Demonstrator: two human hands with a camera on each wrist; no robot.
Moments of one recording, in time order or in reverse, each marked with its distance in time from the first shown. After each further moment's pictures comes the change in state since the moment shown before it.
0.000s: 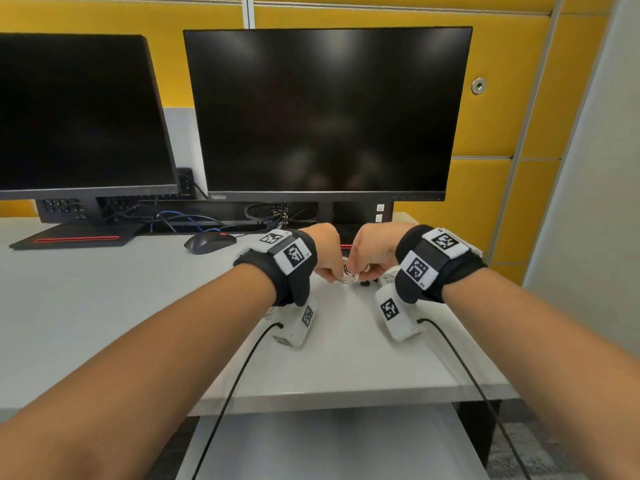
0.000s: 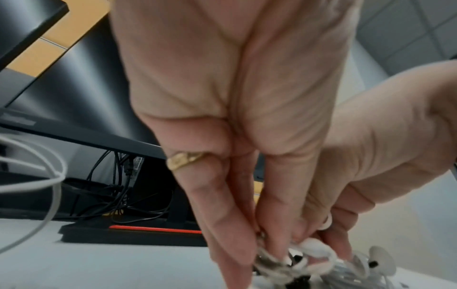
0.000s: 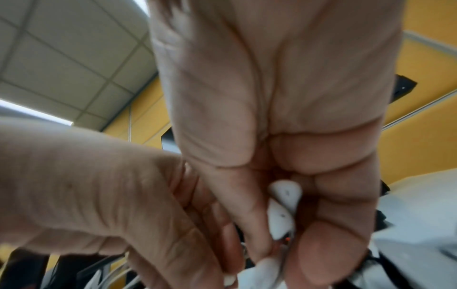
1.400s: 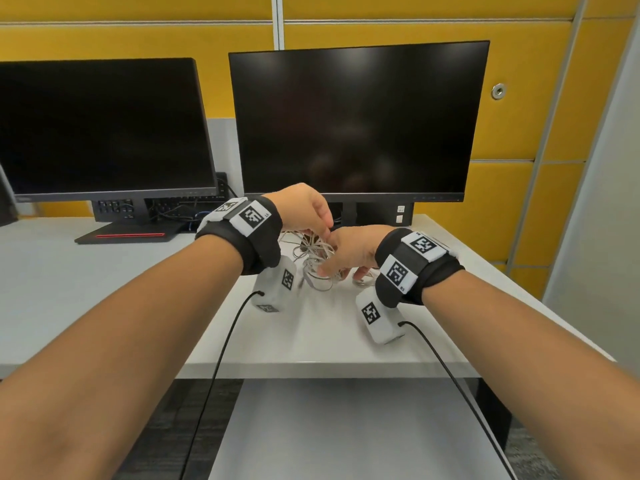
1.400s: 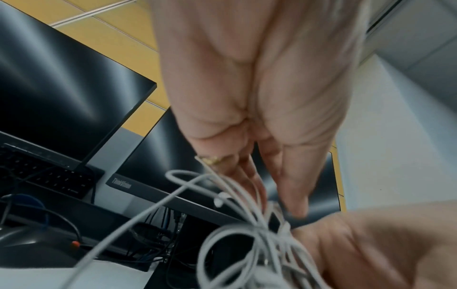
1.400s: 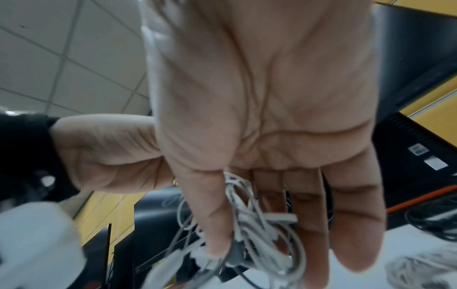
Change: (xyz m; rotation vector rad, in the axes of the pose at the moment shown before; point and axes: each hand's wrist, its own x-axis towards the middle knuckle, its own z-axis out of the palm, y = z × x) left_hand -0.066 -0.044 -0.067 -0.063 0.225 0.179; right_hand -0.045 -0.054 0.033 -0.159 -0.083 -0.312
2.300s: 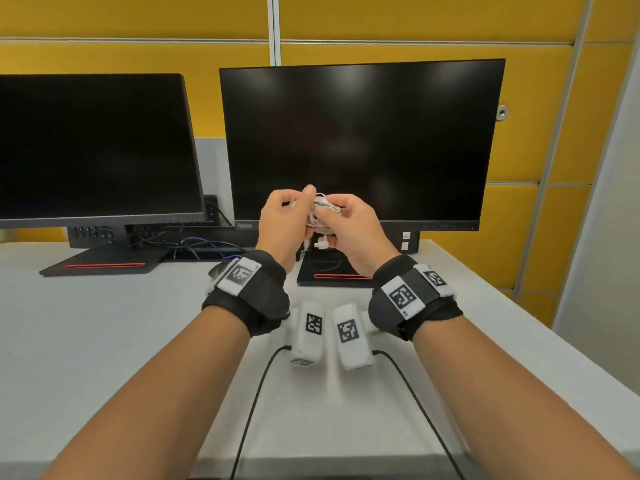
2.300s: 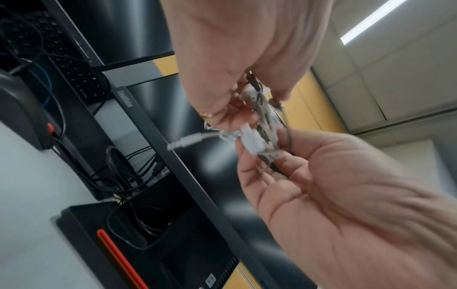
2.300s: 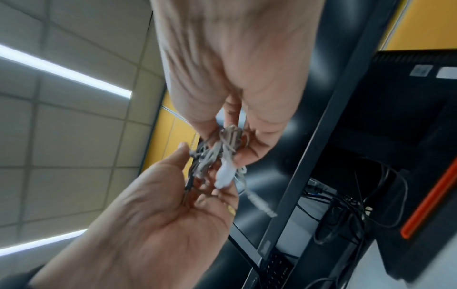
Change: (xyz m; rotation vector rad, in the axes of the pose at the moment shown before) left_hand 0.056 -0.028 0.023 -0.906 0.671 0.056; right_hand 0.071 0.002 -0.023 0.990 0.648 -0.355
